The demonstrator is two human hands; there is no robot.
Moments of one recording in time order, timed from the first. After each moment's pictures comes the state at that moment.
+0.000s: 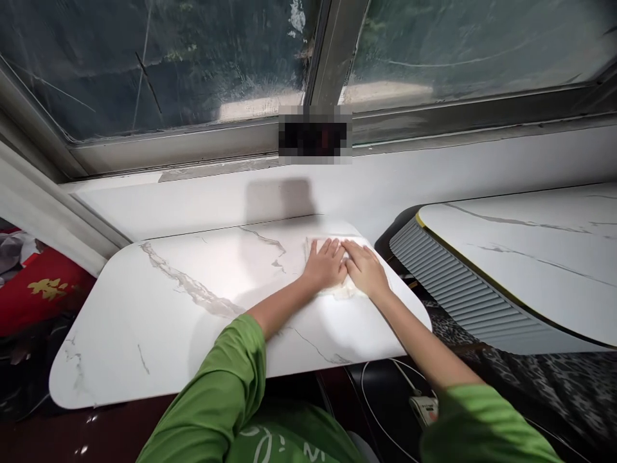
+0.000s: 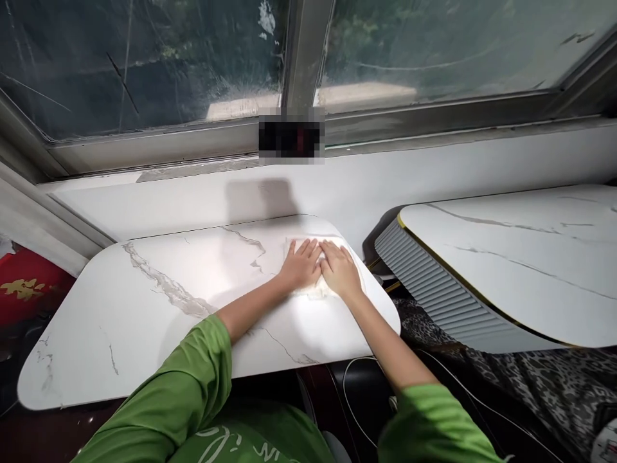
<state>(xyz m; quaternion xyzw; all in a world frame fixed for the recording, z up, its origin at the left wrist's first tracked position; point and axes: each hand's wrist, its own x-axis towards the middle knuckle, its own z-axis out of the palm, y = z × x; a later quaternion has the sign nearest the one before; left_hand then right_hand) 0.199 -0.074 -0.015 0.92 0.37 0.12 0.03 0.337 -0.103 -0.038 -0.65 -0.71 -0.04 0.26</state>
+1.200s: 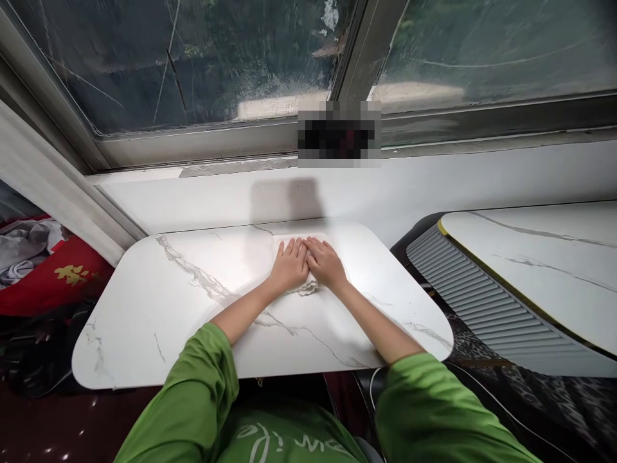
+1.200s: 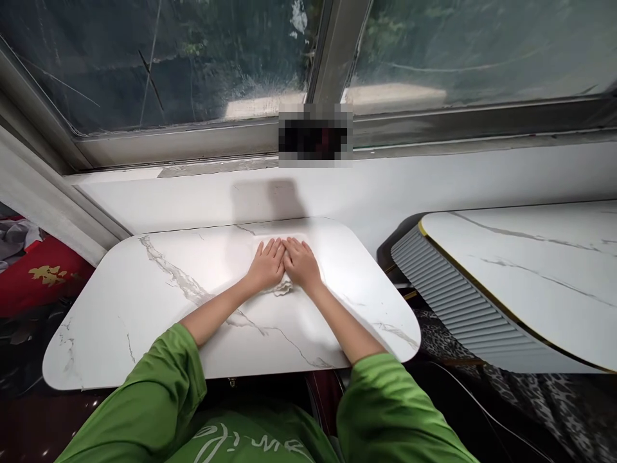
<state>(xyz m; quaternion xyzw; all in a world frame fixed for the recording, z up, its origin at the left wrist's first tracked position) 0.088 -0.063 -0.017 0.88 0.45 0.12 0.02 0.222 -0.069 -0.026 -0.62 -0.74 0.03 0.25</state>
